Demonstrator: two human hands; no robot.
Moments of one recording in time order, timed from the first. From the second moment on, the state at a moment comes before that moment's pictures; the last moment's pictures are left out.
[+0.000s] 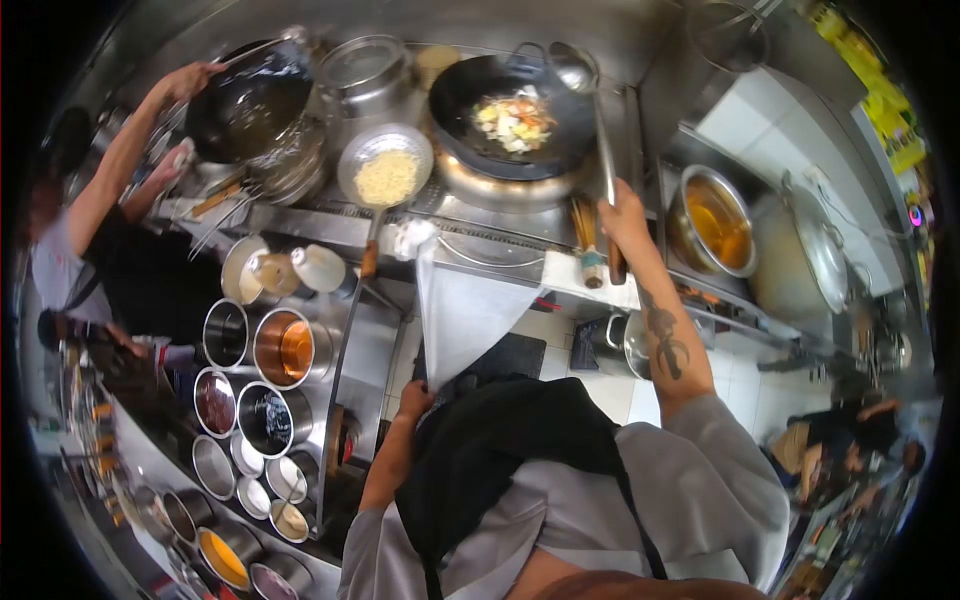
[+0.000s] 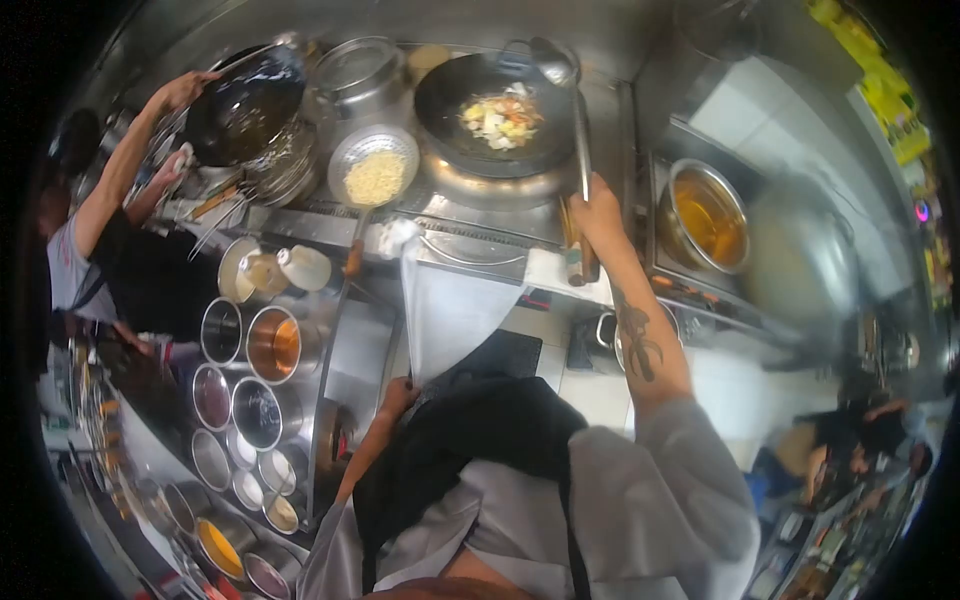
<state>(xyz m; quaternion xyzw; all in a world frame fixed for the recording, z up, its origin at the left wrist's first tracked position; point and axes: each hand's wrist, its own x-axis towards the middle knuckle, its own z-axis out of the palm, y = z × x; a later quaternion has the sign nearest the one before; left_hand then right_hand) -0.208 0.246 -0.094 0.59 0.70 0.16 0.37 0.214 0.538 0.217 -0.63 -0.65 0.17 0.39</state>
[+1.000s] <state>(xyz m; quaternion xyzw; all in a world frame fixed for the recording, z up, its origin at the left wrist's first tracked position) -0.389 -0.021 0.073 -0.14 0.79 0.60 -0.06 0.200 0.522 0.122 -0.50 -0.59 0.41 0.48</state>
